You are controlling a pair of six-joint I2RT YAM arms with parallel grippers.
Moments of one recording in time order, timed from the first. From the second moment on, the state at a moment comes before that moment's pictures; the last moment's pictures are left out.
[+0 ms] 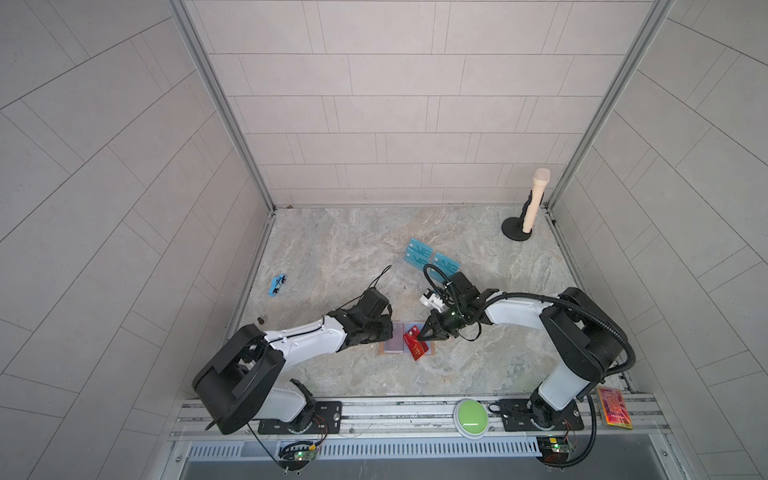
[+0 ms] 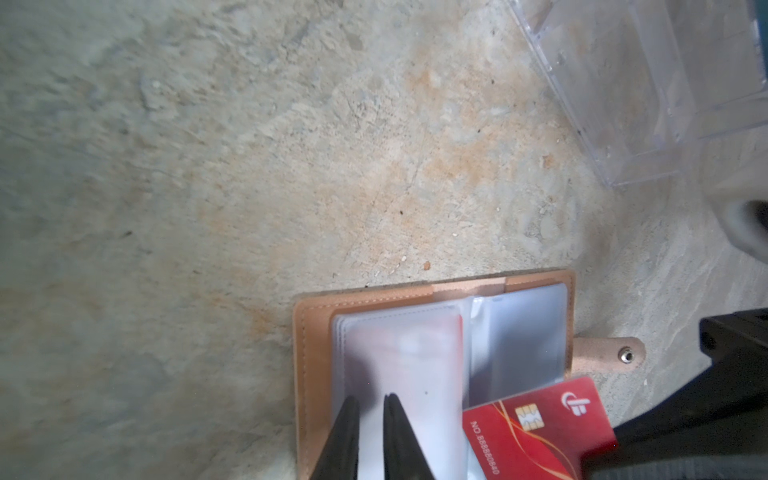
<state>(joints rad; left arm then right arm) -0.72 1.38 0.56 -0.20 0.10 -0.80 0.59 1.67 0.77 -0.19 -0.85 0.63</state>
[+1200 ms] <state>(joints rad) -0.72 1.37 0.55 -0.17 0.10 -0.81 0.59 1.73 0.67 0.17 -0.81 0.82</state>
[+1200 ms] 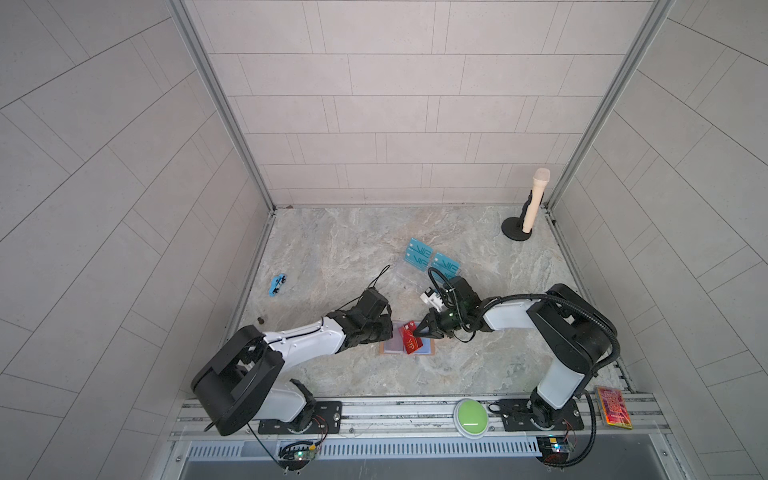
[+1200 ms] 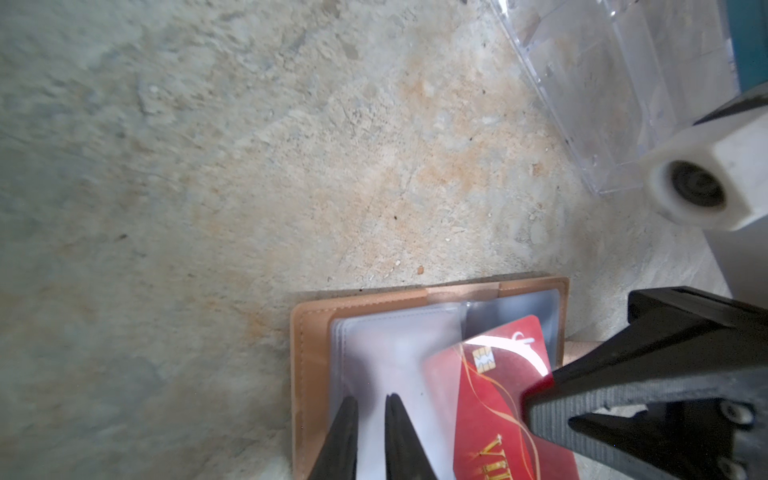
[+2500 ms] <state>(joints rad) -0.72 1.37 0.54 -0.17 0.09 -0.81 0.63 1.77 0.50 0.64 -0.69 1.16</state>
